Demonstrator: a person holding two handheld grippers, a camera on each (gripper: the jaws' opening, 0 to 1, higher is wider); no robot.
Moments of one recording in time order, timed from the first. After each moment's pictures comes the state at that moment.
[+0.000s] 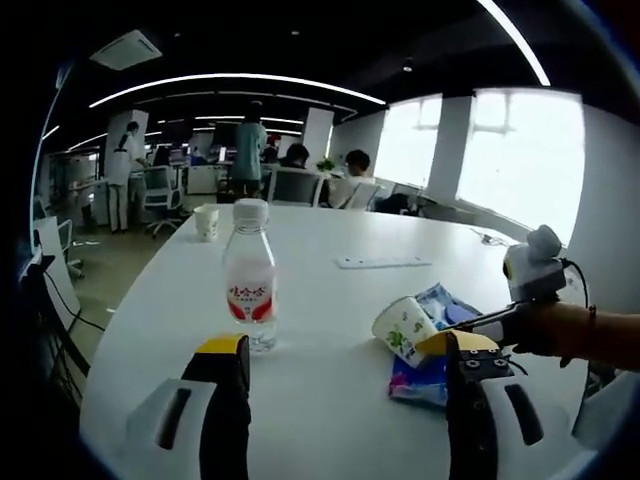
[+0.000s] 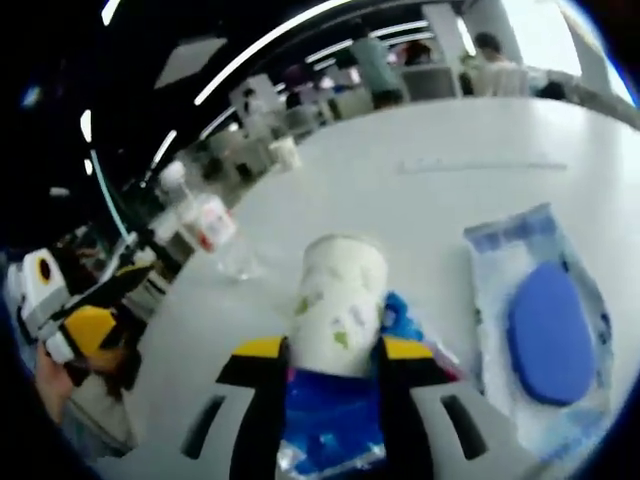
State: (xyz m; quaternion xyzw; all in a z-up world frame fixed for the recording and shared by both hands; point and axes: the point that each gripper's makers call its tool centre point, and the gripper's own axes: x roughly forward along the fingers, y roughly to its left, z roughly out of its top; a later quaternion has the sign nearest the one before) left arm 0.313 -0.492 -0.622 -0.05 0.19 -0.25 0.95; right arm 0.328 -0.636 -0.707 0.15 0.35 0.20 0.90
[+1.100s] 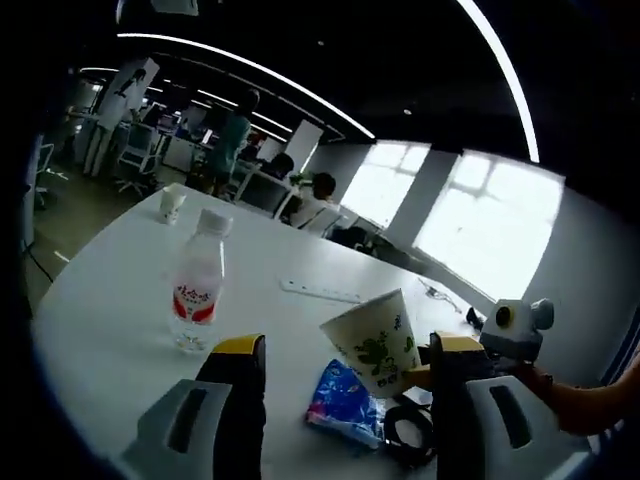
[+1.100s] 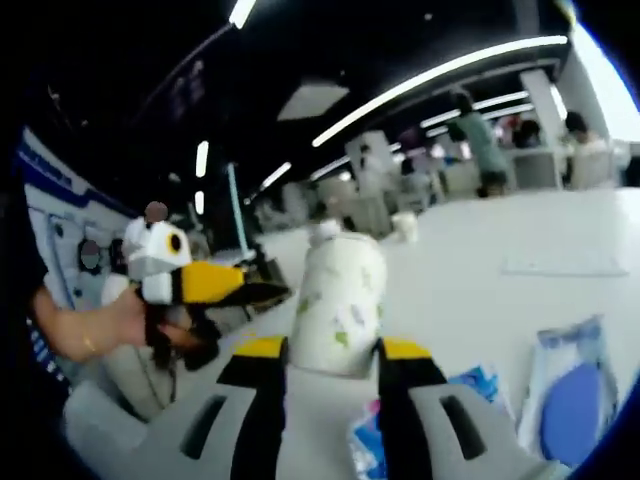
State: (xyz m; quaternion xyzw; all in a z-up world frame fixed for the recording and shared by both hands) left arm 0.297 -0.526 -0.578 -0.22 0.16 -0.34 0.90; right arm 0.275 -0.591 -0.596 0.12 0.14 0.41 0.89
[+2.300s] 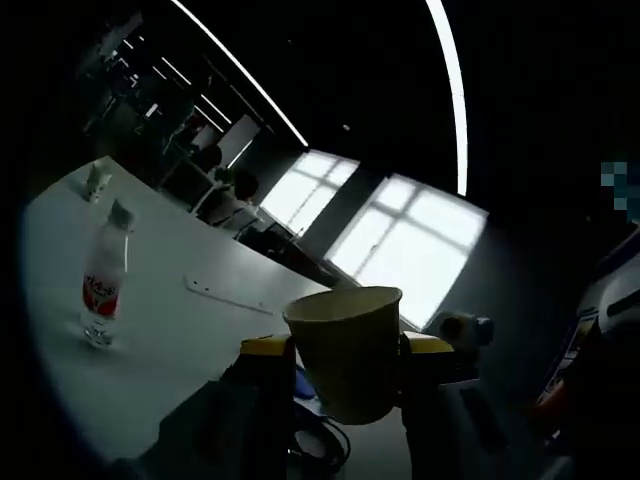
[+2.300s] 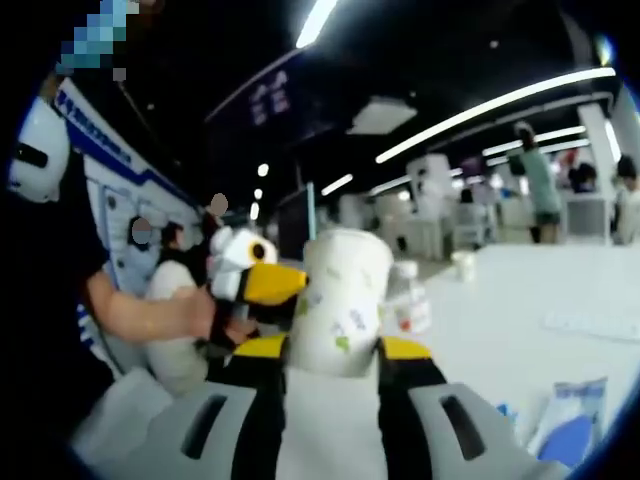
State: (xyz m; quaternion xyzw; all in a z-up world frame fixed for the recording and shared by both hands) left arm 0.250 -0.562 -0.527 -0.29 0.12 -0.49 0.81; right arm 0.224 -0.578 -0.547 0.08 0.09 0.51 0.85
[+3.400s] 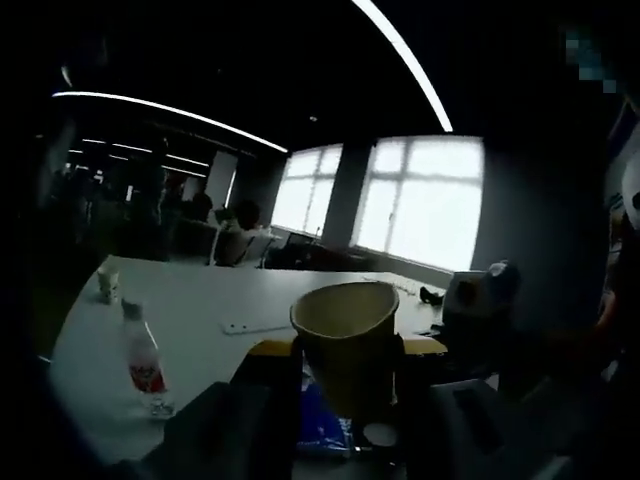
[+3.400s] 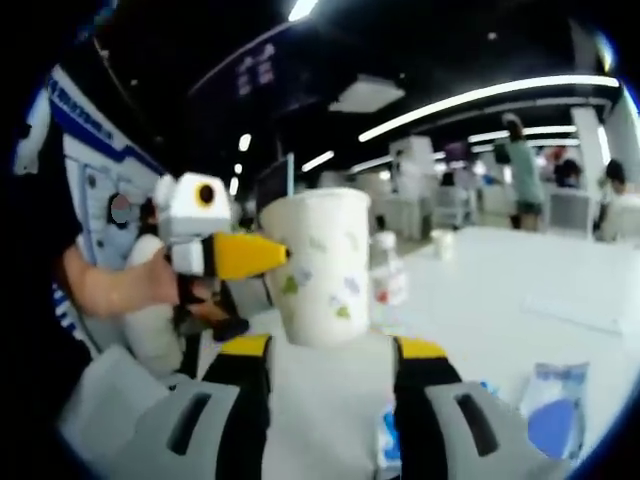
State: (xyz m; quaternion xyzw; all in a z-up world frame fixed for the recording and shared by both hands) left arm 0.250 -0.562 -0.521 -0.10 0.06 -0.46 0.88; right arm 0.231 -0.589 -0.580 0.03 0.14 0.46 0.88
